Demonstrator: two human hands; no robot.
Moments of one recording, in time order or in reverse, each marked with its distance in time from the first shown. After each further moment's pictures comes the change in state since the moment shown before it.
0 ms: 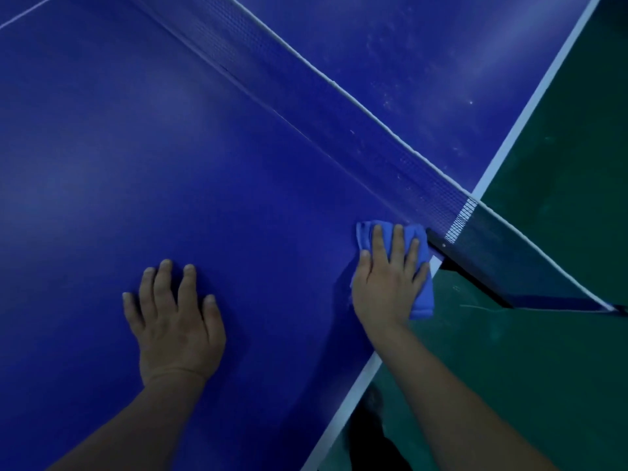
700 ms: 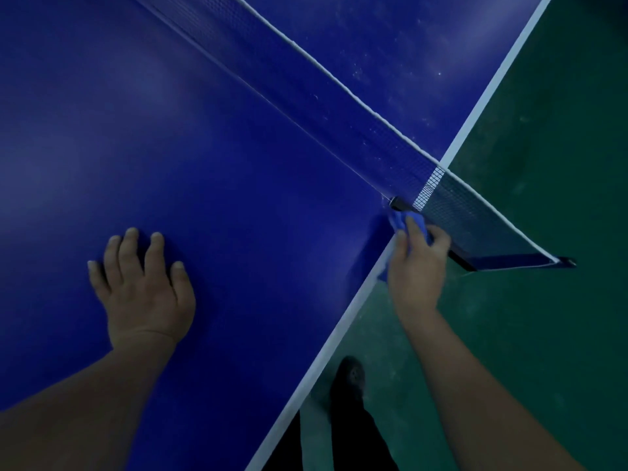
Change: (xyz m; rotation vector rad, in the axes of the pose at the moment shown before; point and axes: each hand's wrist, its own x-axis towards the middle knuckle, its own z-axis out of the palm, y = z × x) left_hand -0.001 -0.001 0.002 0.003 0.029 0.006; right_hand 0.001 0.083 -0.041 0.315 0.203 0.034
